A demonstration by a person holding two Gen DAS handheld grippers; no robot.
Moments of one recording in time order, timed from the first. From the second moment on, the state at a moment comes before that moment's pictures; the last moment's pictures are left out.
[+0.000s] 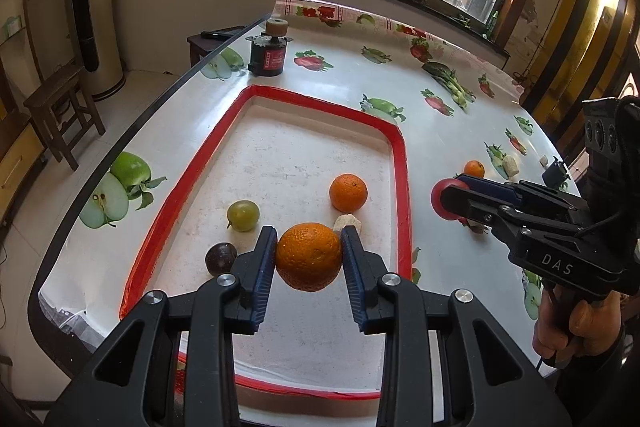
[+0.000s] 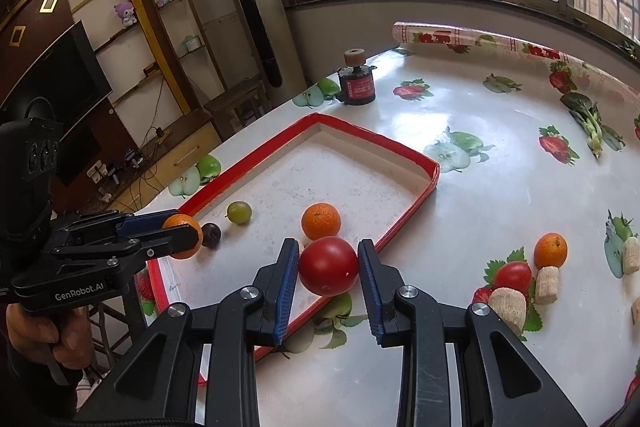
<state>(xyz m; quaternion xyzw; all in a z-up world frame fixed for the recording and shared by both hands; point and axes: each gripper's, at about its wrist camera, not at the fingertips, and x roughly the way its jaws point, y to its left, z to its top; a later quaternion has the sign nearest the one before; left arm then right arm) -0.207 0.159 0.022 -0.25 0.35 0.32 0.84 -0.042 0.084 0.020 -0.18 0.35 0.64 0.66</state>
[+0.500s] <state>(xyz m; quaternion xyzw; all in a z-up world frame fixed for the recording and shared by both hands) -0.190 0.182 0.021 -0.24 0.36 0.33 0.84 -0.021 0.116 0.013 -0.18 0.36 0.63 0.66</state>
